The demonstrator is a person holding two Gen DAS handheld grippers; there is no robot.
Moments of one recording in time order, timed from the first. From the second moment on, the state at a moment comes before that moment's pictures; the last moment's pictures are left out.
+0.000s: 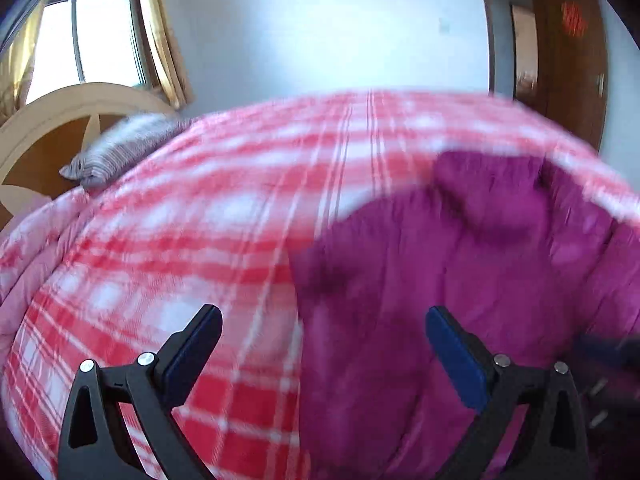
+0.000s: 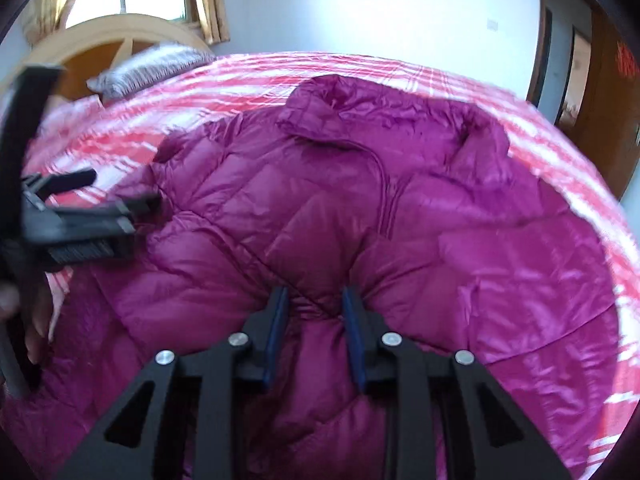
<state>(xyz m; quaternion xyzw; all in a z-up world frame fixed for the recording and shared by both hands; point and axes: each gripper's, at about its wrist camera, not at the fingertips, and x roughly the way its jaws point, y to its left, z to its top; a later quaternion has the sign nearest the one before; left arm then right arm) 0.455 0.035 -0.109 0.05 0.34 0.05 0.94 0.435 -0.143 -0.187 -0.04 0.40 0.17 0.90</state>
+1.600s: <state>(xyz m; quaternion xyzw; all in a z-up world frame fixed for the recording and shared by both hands) 0.584 -0.085 -0.136 0.18 0.31 -0.08 0.93 0.534 -0.244 -0.071 0.05 0.36 0.12 0.92</state>
